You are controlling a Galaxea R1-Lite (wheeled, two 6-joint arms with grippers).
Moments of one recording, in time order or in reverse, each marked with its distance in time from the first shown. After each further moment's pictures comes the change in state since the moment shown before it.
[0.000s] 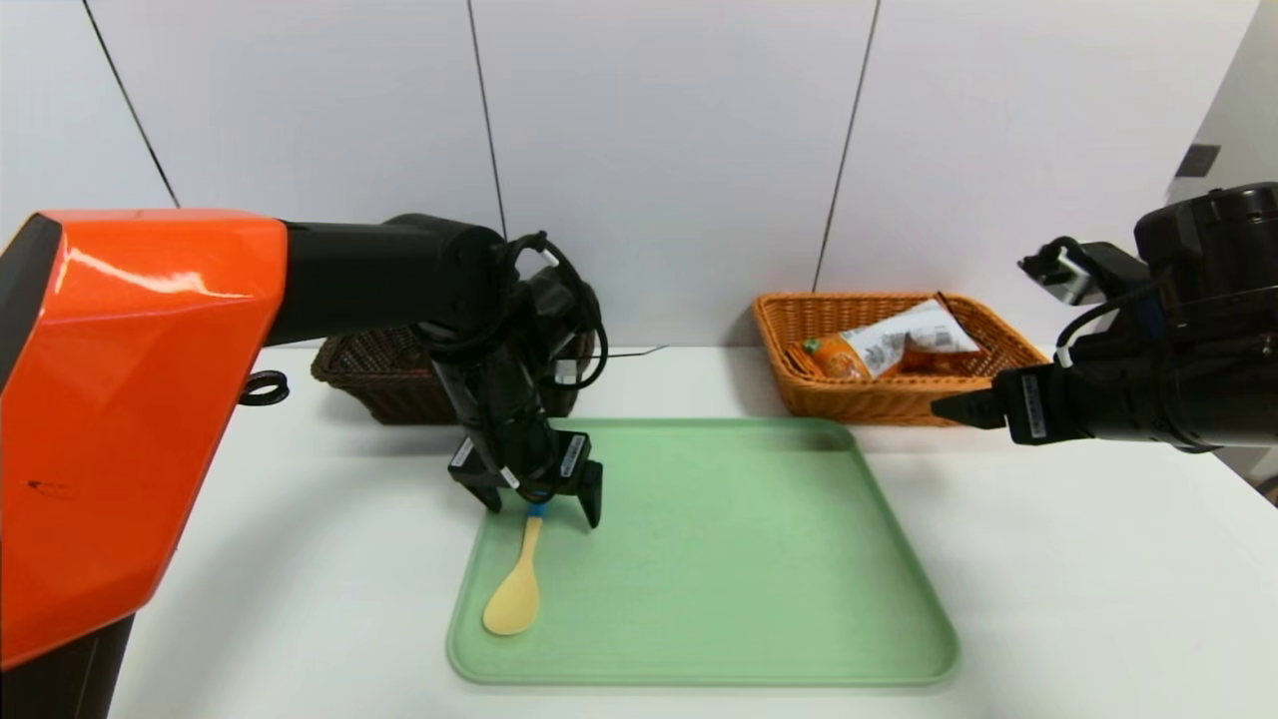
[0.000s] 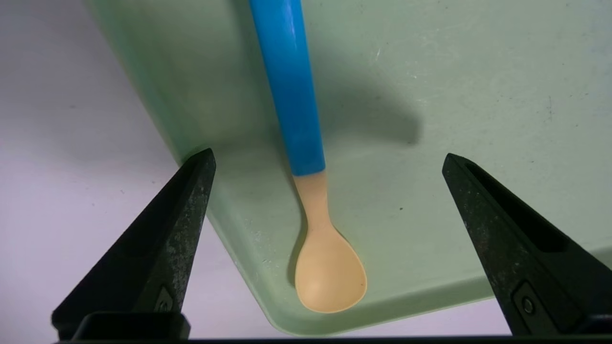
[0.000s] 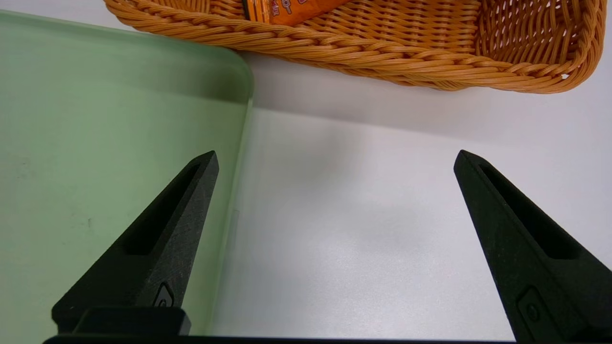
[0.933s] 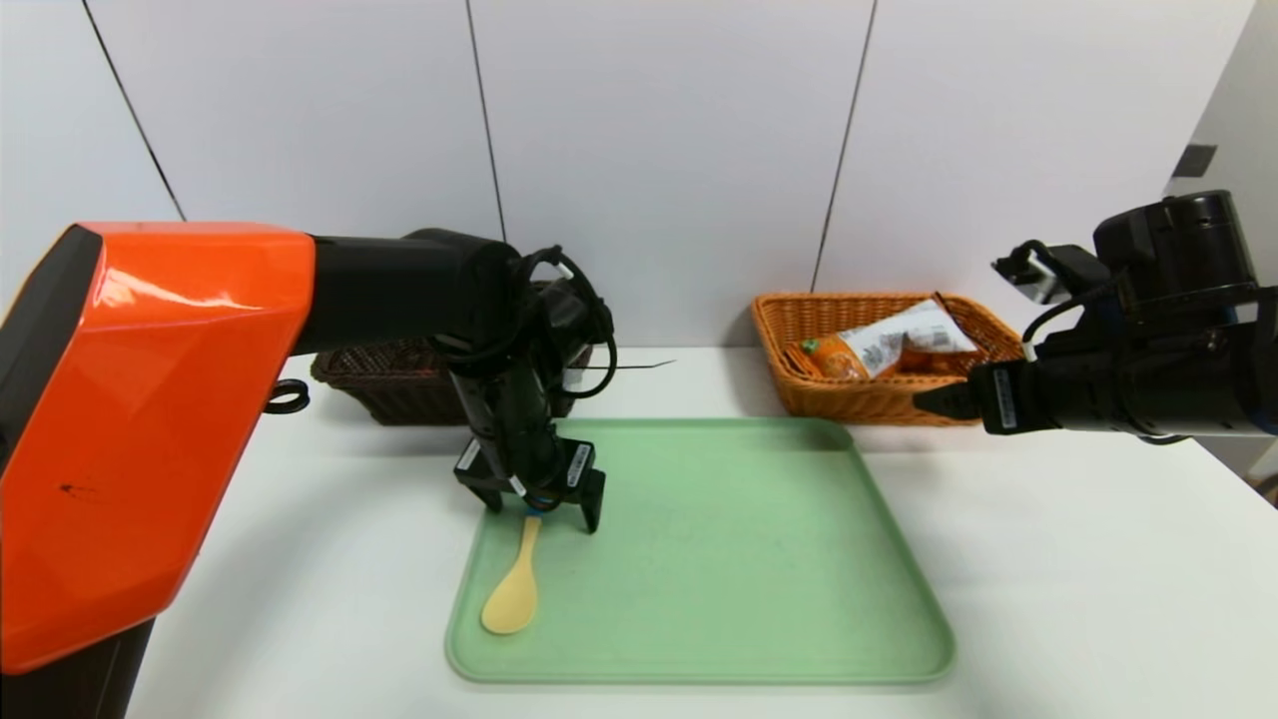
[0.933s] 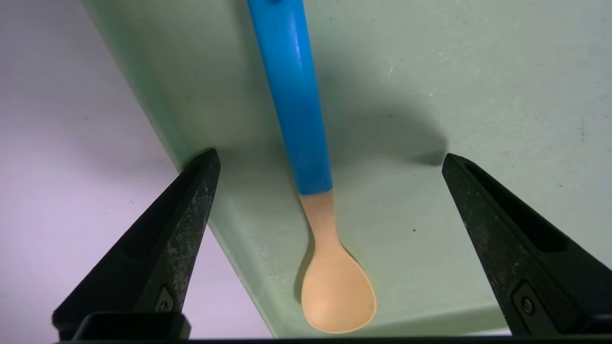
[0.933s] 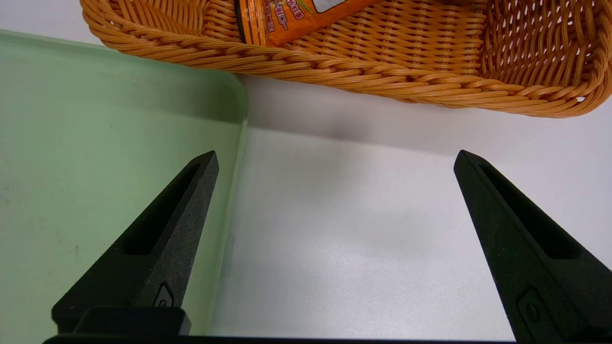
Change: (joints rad) left arm -0.003 0.030 0.008 -0.011 0.110 0.001; right arm -0.004 0.069 -0.023 -0.052 0.002 0.001
